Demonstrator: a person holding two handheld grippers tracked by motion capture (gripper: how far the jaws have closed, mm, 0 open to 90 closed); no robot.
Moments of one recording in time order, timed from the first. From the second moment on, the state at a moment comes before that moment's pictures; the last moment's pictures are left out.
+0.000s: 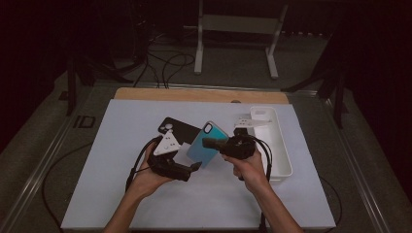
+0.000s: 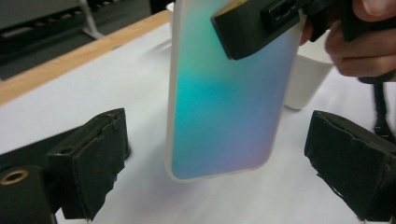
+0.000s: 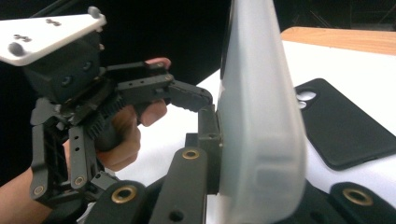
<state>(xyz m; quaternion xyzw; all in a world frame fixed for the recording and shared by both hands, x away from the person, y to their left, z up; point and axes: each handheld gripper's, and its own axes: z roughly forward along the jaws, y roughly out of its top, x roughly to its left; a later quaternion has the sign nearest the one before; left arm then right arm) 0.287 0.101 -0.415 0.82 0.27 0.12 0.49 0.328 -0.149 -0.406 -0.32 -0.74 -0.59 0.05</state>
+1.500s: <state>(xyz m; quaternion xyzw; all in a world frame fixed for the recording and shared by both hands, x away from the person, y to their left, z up) 0.284 0.094 -0.431 0.85 0.19 0.03 0.48 0.308 -0.132 -0.391 -0.17 -0.82 -0.55 -0.02</state>
